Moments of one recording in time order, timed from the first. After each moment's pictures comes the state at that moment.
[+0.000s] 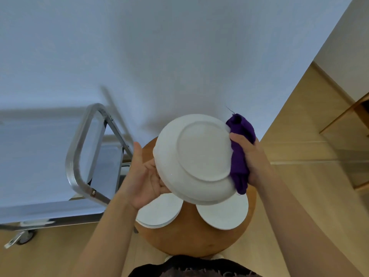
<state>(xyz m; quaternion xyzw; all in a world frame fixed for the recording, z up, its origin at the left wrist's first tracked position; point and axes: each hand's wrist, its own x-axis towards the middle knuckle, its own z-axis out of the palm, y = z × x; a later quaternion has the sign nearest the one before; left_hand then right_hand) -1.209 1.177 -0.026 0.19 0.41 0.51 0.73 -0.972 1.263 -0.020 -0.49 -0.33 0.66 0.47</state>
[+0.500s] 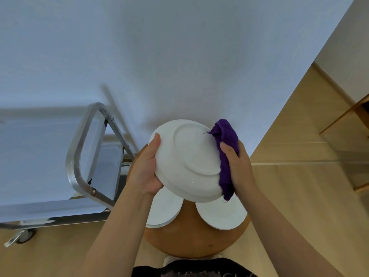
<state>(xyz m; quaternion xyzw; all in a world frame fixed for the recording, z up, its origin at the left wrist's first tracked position) -1.188 1.196 -0.010 0.14 0.41 0.58 0.69 -0.997 1.236 -0.034 -0.53 -0.48 0.52 0.47</state>
